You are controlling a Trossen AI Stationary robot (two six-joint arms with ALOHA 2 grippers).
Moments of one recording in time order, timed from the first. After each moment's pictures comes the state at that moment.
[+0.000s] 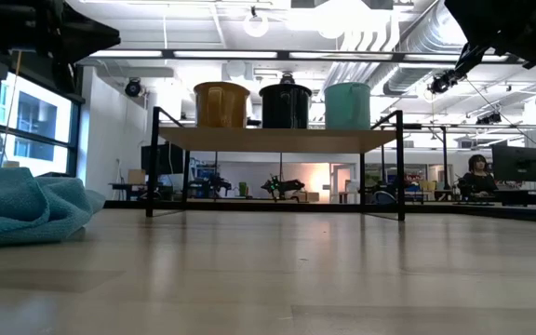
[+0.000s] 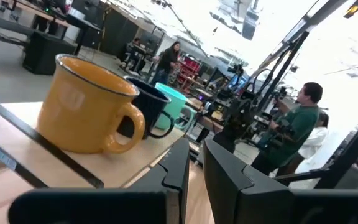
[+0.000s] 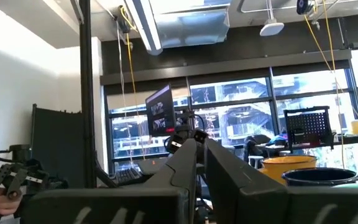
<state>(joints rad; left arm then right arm) 0.20 0.01 0.23 -0.11 -0.27 -0.46 -0.24 0.14 0.01 0.63 -0.21 0.20</state>
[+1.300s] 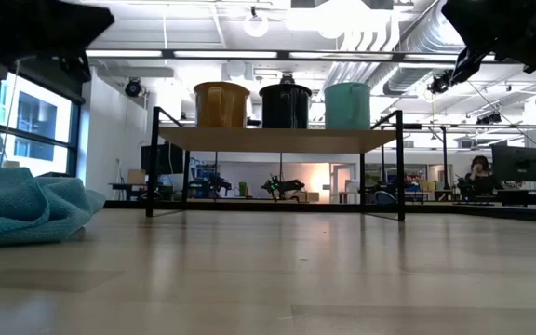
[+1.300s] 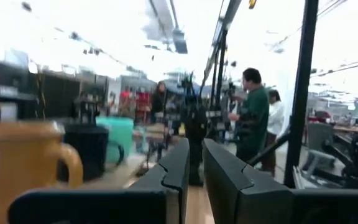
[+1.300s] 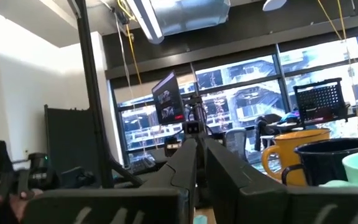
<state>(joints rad) -0.04 0.01 0.01 0.33 -0.25 -0.02 -0.24 0.14 0.01 0.58 -0.23 0.30</state>
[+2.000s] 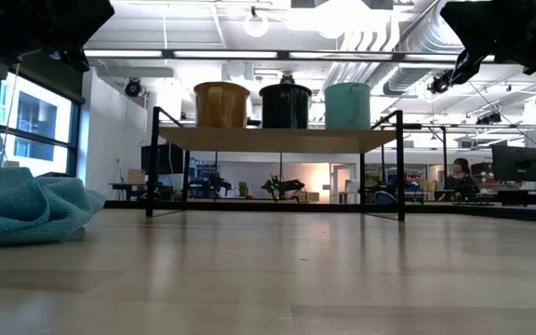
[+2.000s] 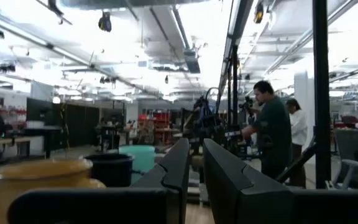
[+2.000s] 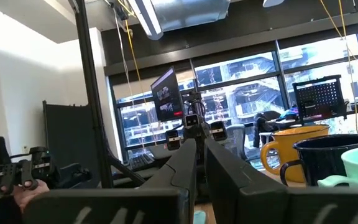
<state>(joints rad) 0.03 0.01 0.01 0.42 -0.24 0.10 -0.24 0.14 0.01 0.56 -0.24 0.29</state>
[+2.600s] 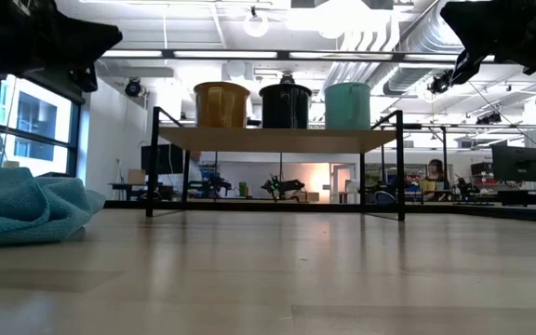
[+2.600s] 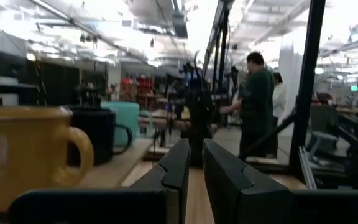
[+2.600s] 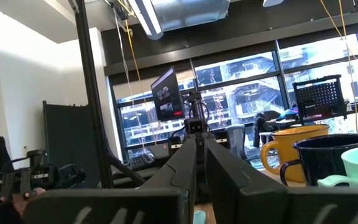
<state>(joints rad) 0.17 0.01 0.01 0.25 -0.04 -0.06 -0.24 0.14 0.01 0.56 -0.23 0.29</state>
